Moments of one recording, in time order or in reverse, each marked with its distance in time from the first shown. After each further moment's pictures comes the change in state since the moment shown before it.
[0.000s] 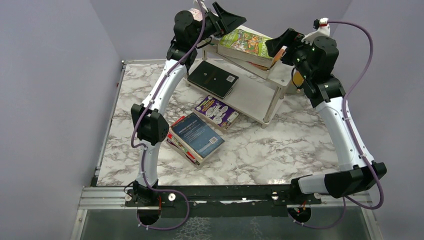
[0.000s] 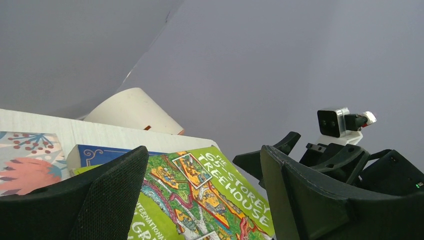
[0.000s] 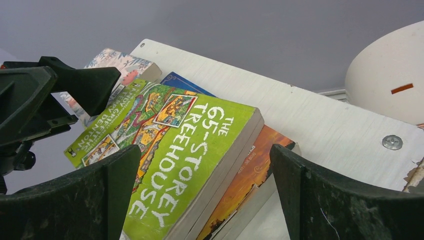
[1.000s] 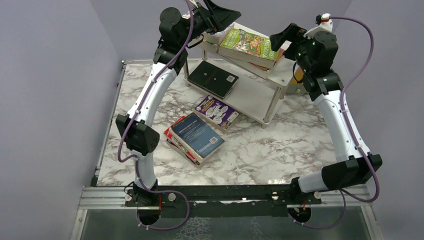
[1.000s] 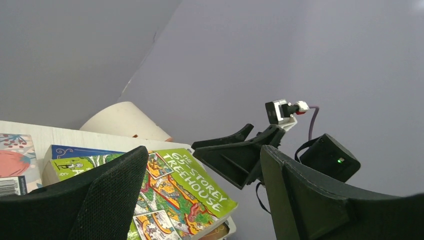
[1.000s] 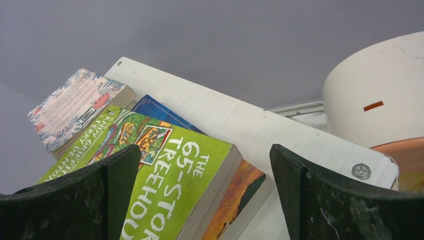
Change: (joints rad) left arm -0.005 -0.181 -0.116 -0.024 -0.043 0.029; right arm -0.042 0.060 0.036 0.035 0.033 -0.019
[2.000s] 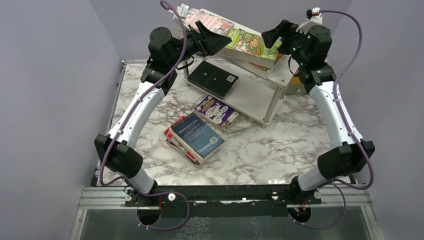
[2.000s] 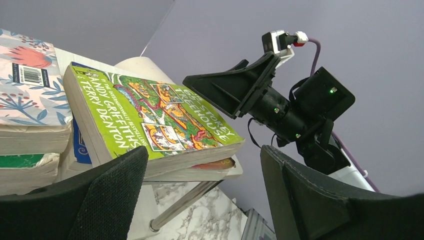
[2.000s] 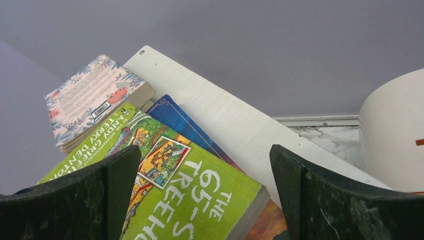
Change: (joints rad) left arm 0.011 -0.351 -0.486 -0.004 0.006 0.116; right arm -0.015 0.119 0.071 0.067 -0.166 -0.026
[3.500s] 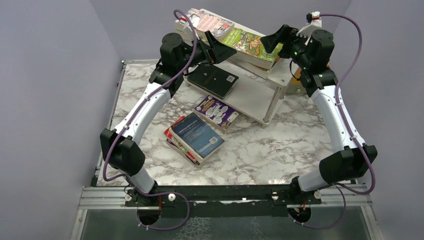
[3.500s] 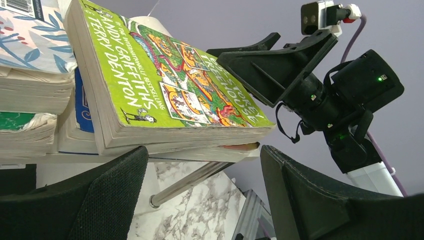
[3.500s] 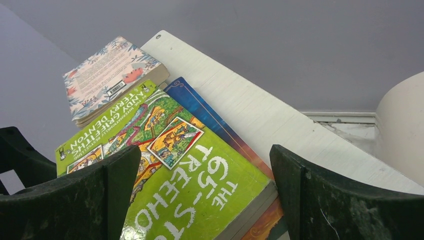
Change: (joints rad) left arm -0.039 0.018 -0.082 -0.029 0.002 0.011; right arm -0.006 -0.042 -0.068 0.028 -0.101 -0.001
